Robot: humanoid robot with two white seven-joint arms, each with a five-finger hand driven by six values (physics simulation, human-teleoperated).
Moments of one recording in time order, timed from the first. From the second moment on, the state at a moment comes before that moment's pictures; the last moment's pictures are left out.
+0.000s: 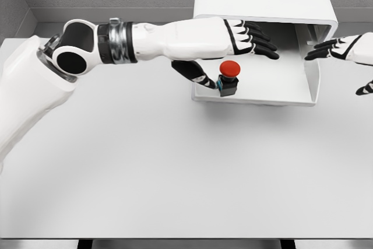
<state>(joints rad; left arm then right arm) -0.96 0.41 -0.78 -1.57 -0.11 -0.55 -0.55 -0.88 -1.30 0.85 -1.58 -0.11 -0.61 0.54</state>
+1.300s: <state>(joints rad) -0.88 0.90 -0.78 -1.76 0.27 -0.55 -0.55 -0.77 -1.21 0.83 -1.67 -0.11 -0.61 0.40</state>
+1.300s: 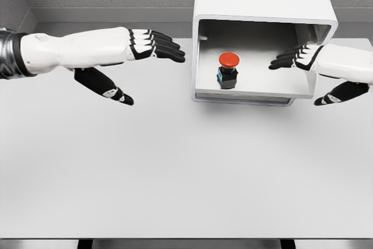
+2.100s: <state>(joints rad) -0.83 0.98 -0.78 -1.76 0.26 -0.55 -0.55 -0.74 -1.08 0.83 -1.60 -0.05 -0.61 0.40</state>
